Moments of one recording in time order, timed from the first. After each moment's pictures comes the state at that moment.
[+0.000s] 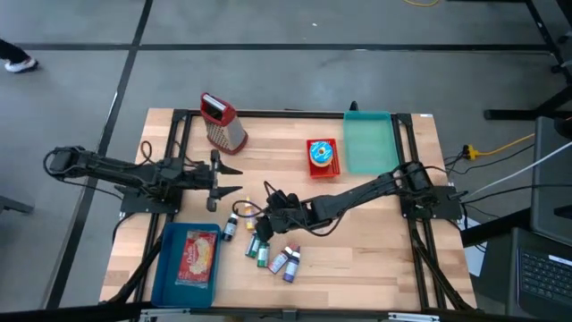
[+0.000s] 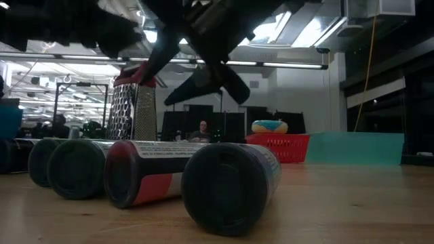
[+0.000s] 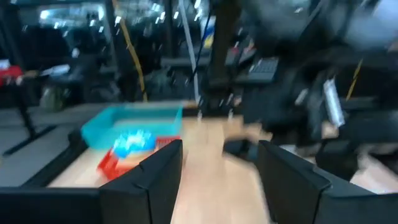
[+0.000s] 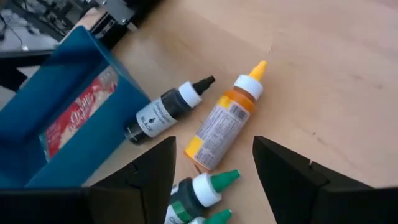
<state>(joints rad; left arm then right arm) -0.07 0.63 0.20 0.46 -0.12 0.05 0.30 2.09 1.51 -0.18 0.40 1.00</state>
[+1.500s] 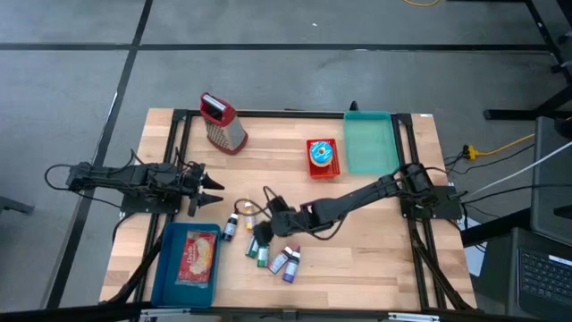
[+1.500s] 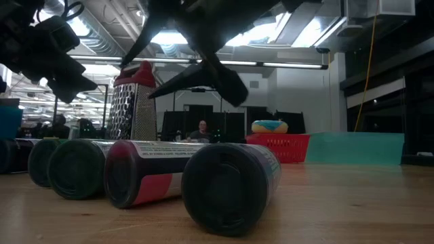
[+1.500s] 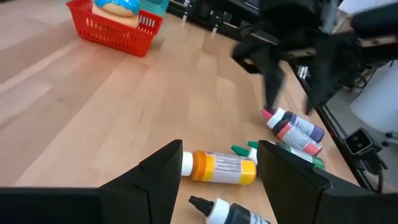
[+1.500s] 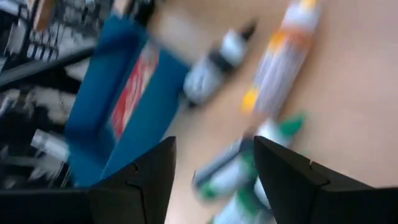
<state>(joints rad) -0.07 0.07 0.12 -0.36 -0.03 -0.39 0.32 2.09 1.51 -0.12 0.23 1.26</state>
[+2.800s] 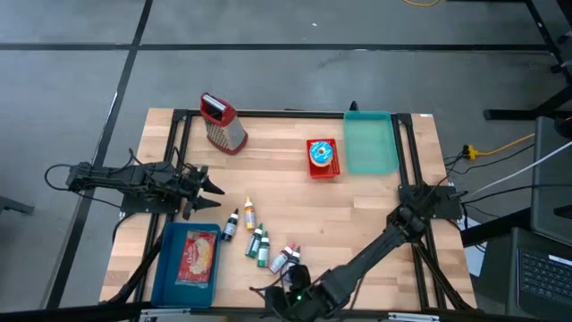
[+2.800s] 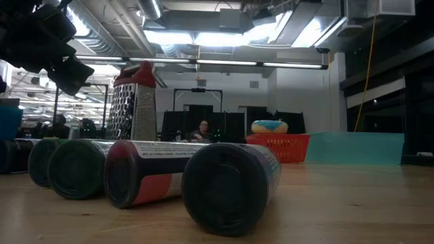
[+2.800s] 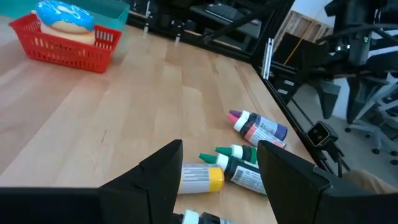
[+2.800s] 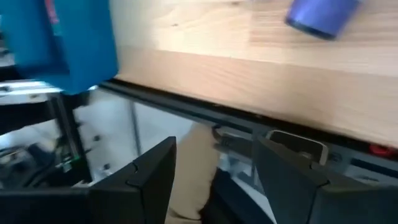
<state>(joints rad) -0.07 0.07 0.12 -0.28 0.11 -0.34 0.71 2.37 2.15 -0.78 0.28 2.16</state>
